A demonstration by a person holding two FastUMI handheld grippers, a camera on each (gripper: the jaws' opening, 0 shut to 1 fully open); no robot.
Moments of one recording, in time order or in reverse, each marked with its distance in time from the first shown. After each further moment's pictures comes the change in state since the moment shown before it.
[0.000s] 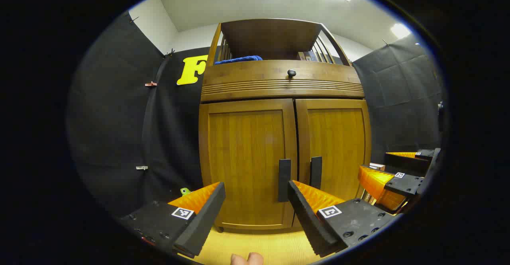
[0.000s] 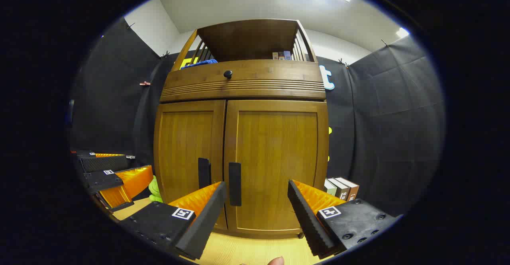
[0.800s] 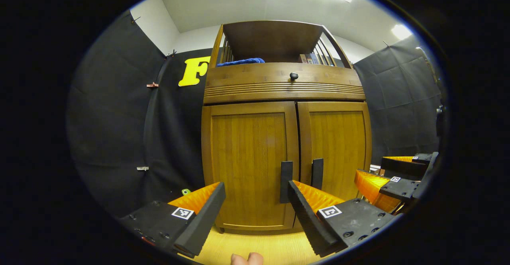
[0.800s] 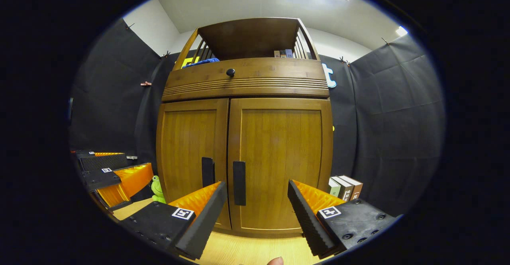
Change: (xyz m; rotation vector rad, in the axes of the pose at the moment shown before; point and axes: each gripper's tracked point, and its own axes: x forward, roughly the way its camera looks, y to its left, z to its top) left arm -0.002 0.002 0.006 -0.006 -0.011 0.005; right arm 0.002 0.009 -0.005 0.017 0.013 0.012
